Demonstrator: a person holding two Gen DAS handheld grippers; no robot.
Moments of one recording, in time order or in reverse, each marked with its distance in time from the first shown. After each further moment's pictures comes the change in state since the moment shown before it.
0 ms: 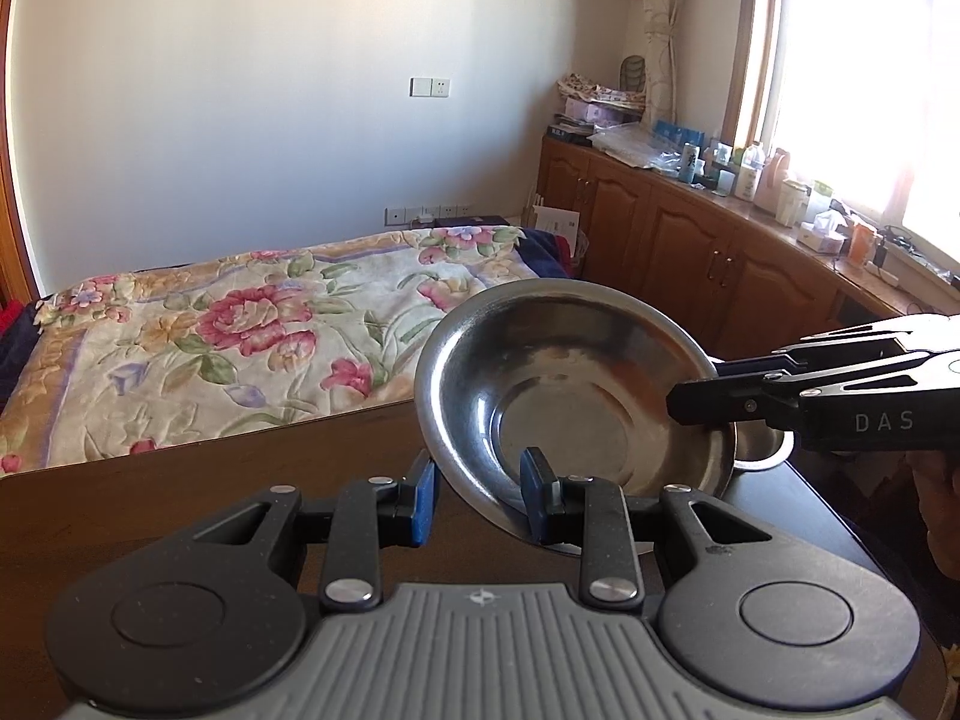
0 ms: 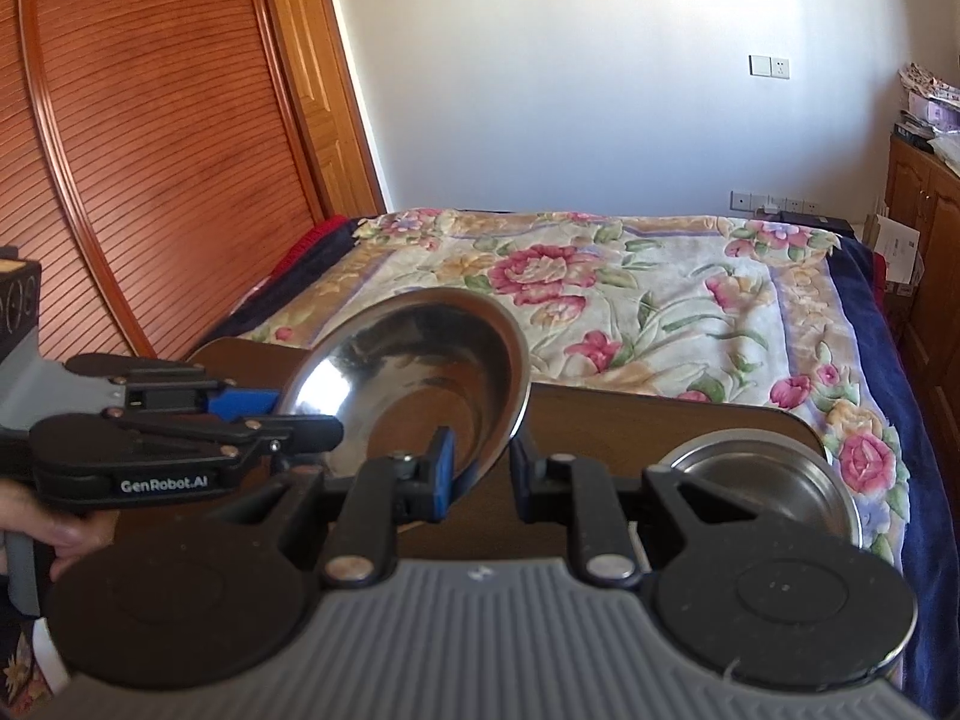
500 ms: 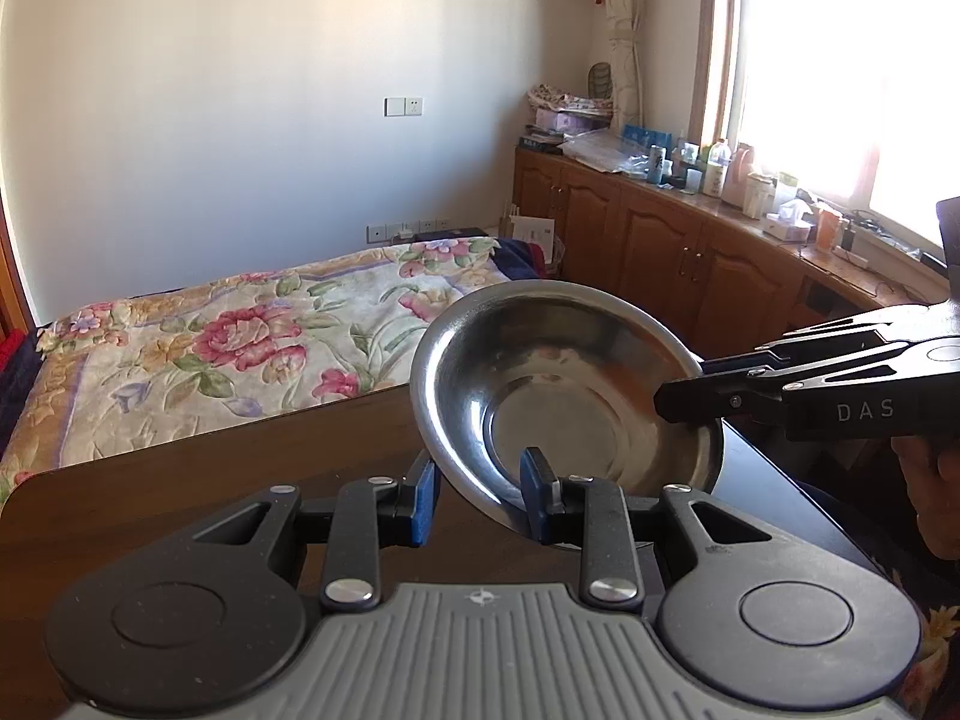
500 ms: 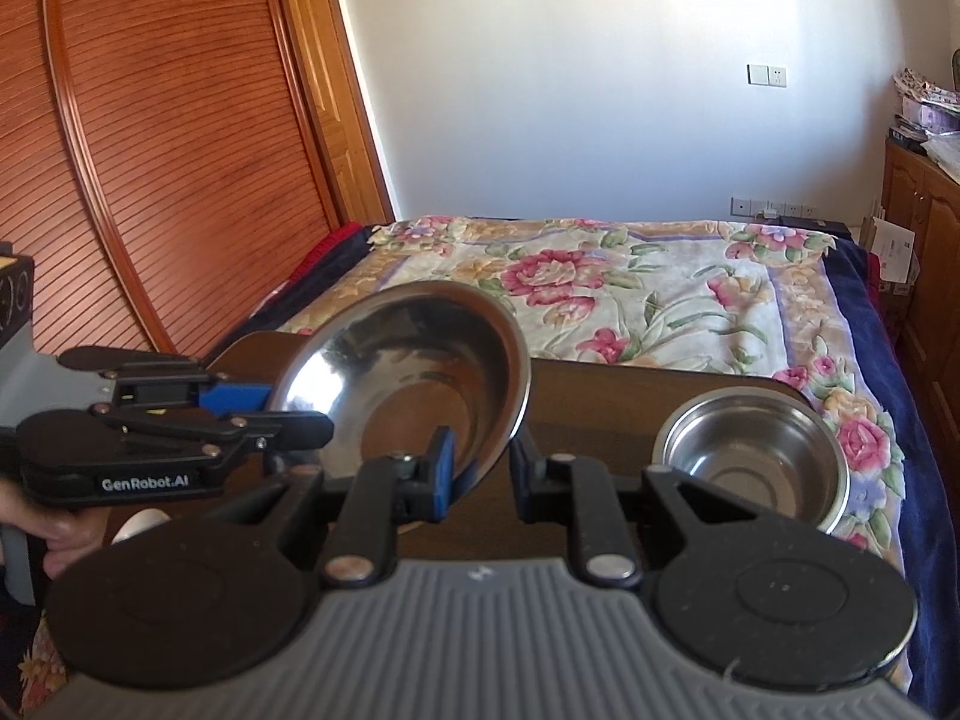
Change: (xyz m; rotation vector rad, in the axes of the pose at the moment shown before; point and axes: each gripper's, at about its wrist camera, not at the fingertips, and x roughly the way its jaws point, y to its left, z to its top) left arm -0.053 -0.016 -0.018 0.054 -0.026 -0.024; right arm -0.039 0.020 -0.020 0.005 -0.025 0.007
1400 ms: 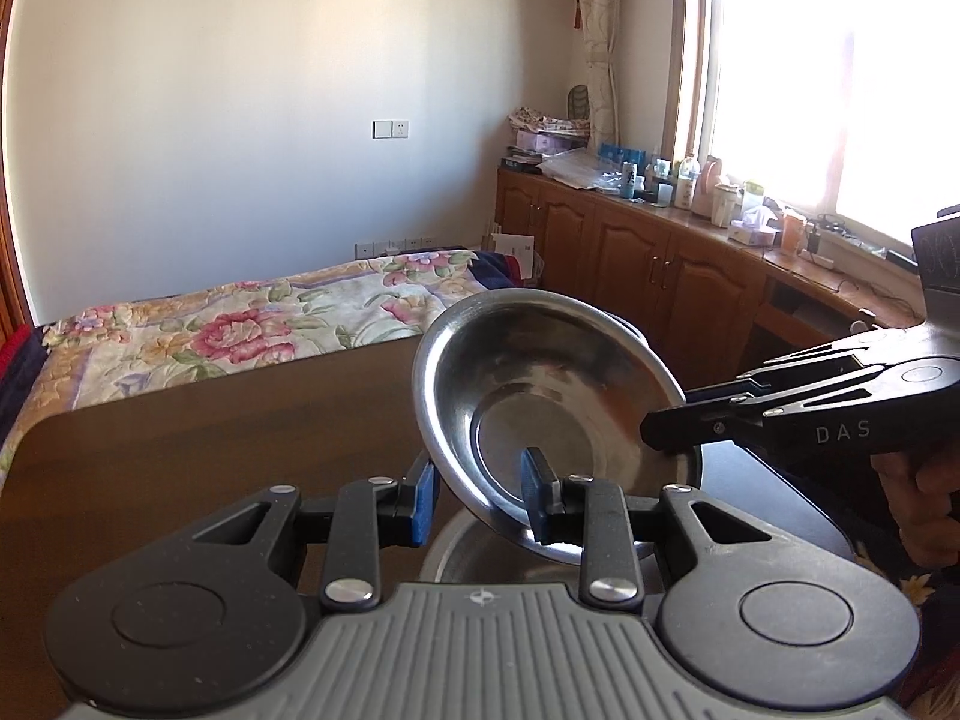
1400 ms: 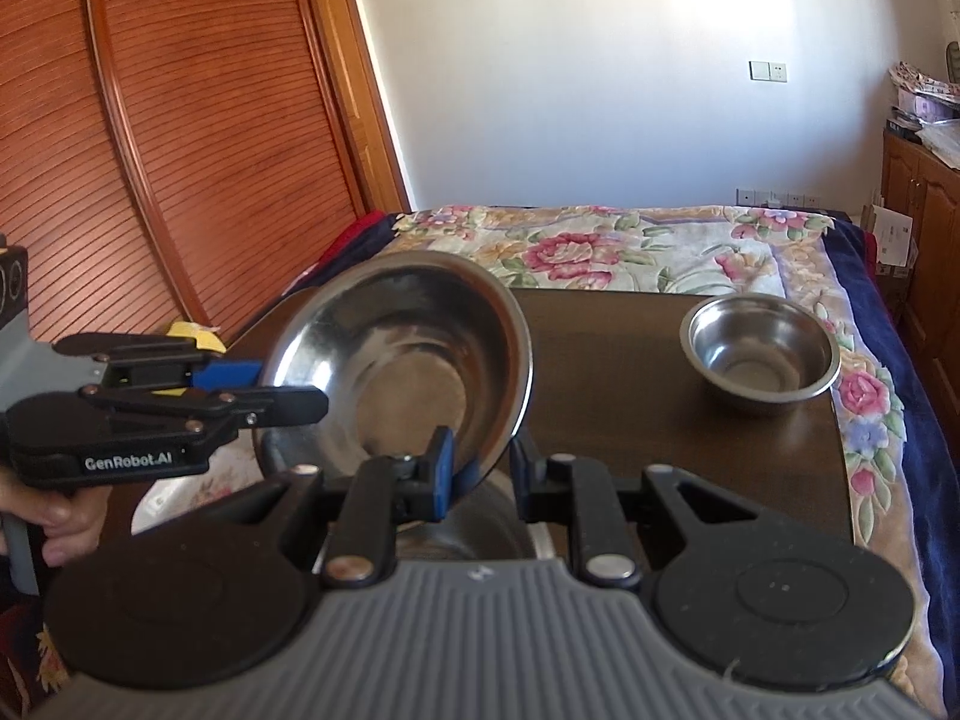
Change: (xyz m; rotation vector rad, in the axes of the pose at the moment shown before) left arm -0.068 -0.031 -0.064 0.002 -0.054 -0.022; right arm -0.054 0.035 -0.063 0.005 -0.007 0.020
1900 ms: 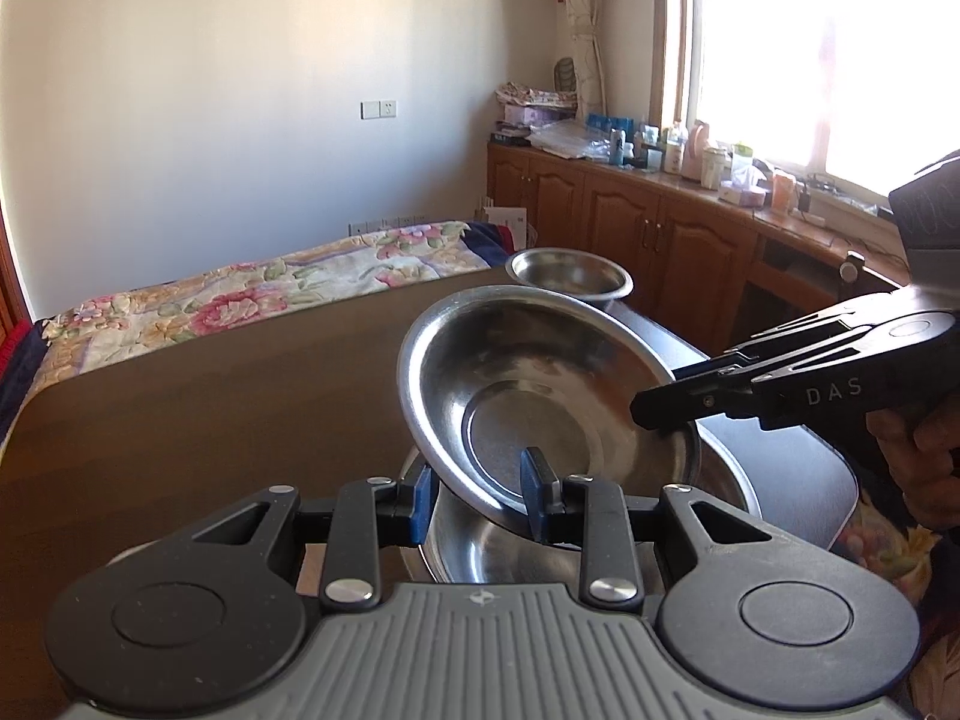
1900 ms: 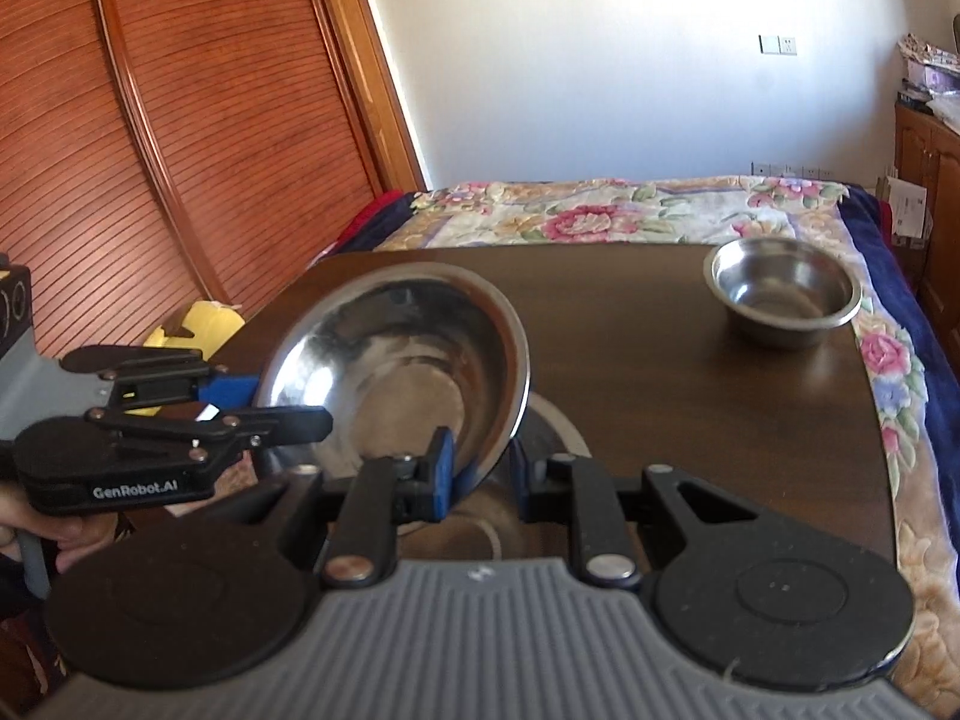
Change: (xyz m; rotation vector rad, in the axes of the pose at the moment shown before) left arm -0.003 -0.011 -0.036 0.052 0.045 0.002; right arm 0.001 0.005 -0.028 0.027 0.038 0.039
